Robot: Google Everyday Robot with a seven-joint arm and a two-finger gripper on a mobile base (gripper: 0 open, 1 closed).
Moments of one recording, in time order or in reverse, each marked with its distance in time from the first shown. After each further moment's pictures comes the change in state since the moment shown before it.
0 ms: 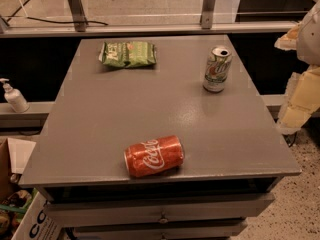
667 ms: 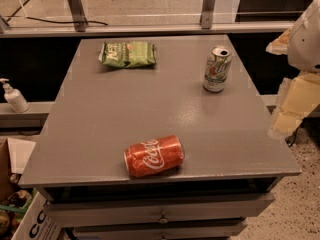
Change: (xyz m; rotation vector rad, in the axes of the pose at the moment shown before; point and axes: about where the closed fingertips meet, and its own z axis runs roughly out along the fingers) arm -0.013 0.011 0.005 -0.013 -0.020 -0.021
